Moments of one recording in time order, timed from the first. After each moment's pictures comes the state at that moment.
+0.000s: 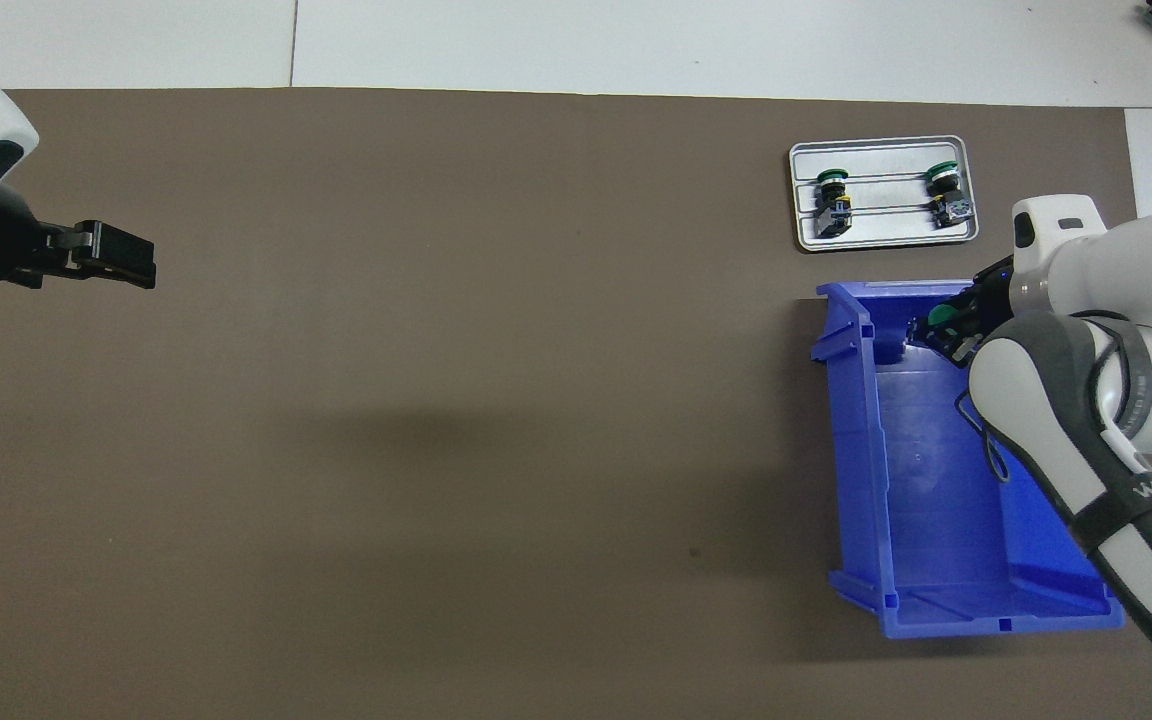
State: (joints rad) left arm -0.13 0.09 0.03 -1.53 -0.01 1.66 -0.03; right arm -0.12 0.19 0.07 -2.00 0.06 2.26 -0.97
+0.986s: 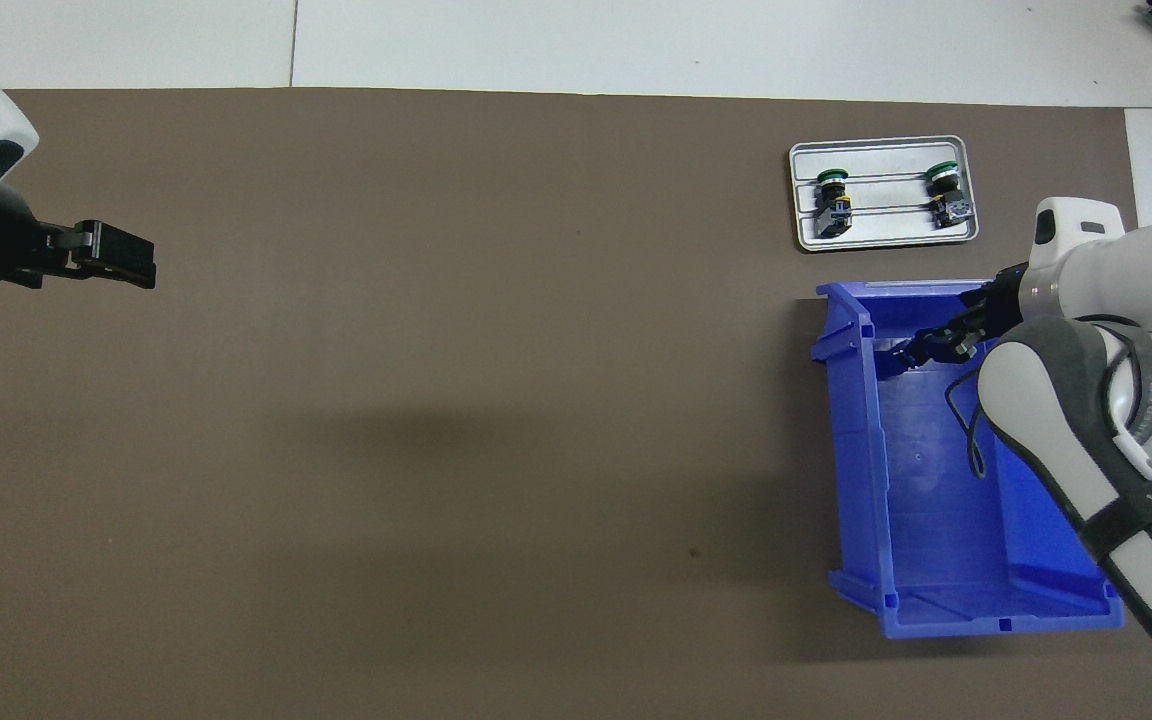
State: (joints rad) left arm -0.13 0.09 0.03 -1.53 -0.01 1.66 -0.03; right arm -0.14 0.14 0.08 -2.01 0.08 2.28 -0.71
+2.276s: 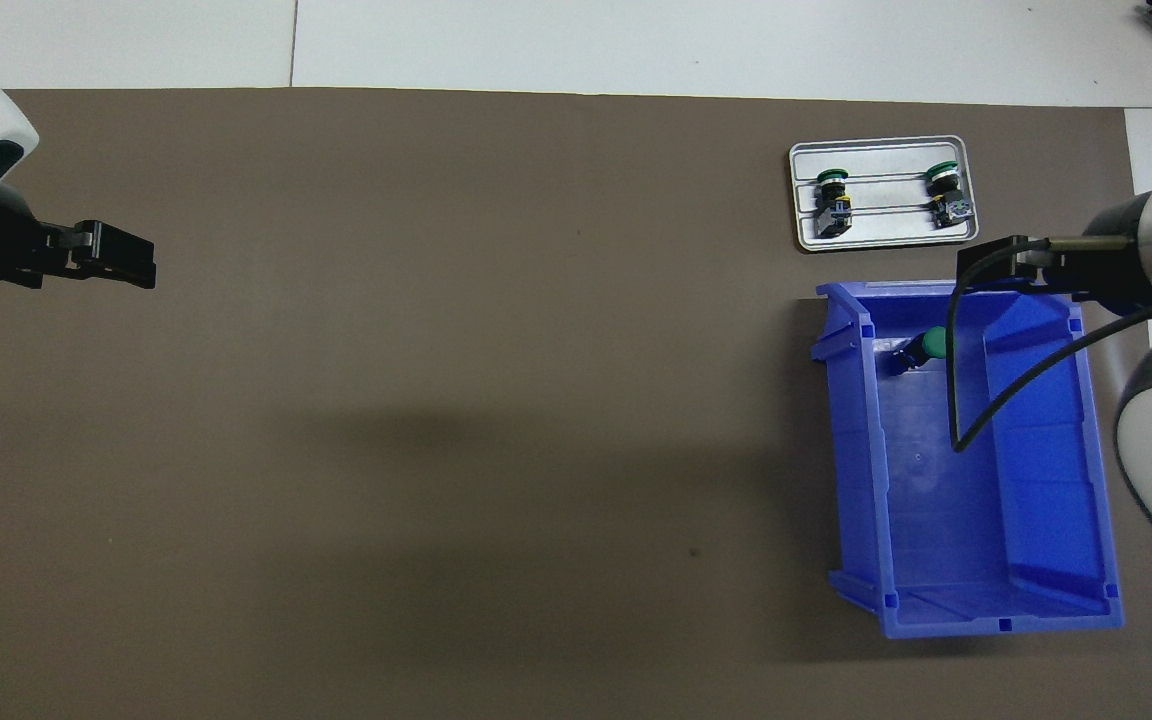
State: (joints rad) left arm -0.13 0.09 0.03 -1.53 -0.01 1.66 -0.03; right arm 0.01 0.01 0.09 -1.53 -0.03 1.67 0.19
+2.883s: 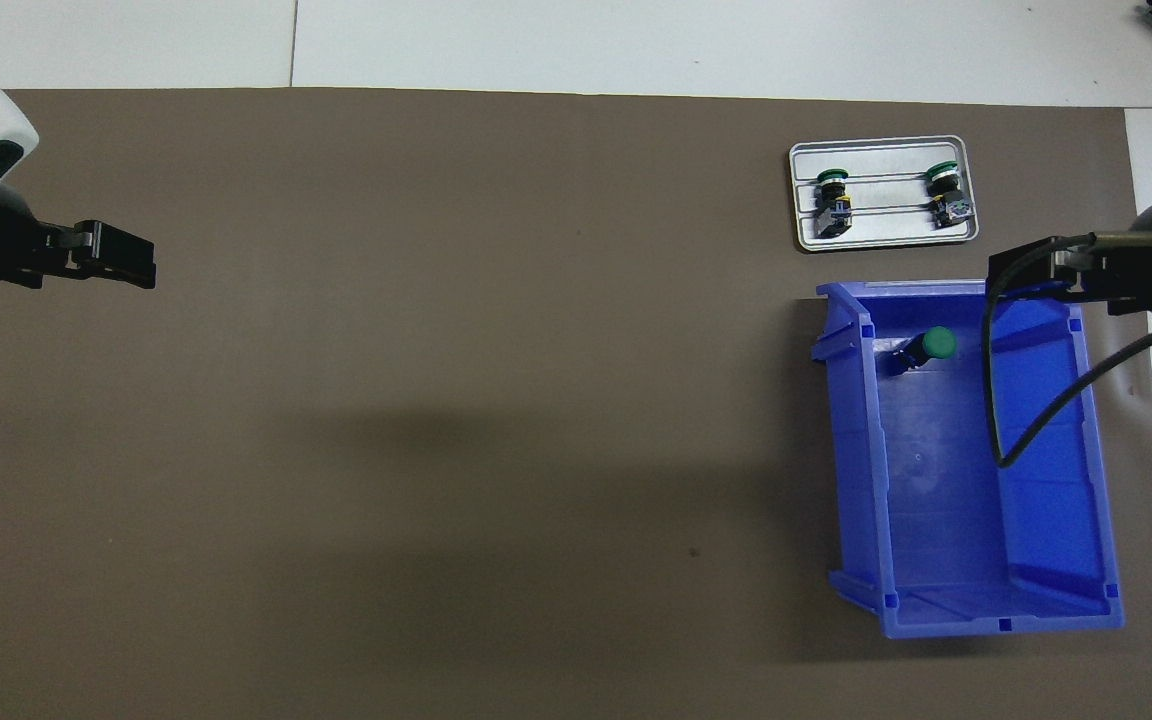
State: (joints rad) left arm -0.13 0.09 0.03 -1.53 -0.01 1.66 -0.03; right arm 0.00 0.01 0.09 -1.50 -0.03 1.53 0.19
